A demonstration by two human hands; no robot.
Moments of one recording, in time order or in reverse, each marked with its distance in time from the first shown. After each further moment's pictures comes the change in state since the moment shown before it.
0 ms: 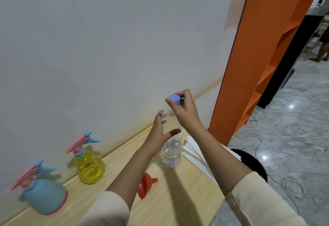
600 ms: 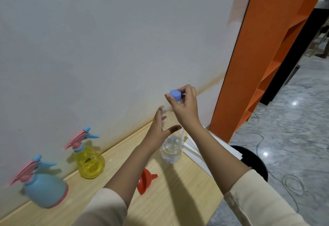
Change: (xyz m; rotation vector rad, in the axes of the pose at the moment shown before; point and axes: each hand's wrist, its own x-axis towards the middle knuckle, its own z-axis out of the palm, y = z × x) left_hand -0.001 0.002 0.000 0.008 0.007 -0.024; right_hand -0.001 0.001 0.007 -0.091 0.123 -0.055
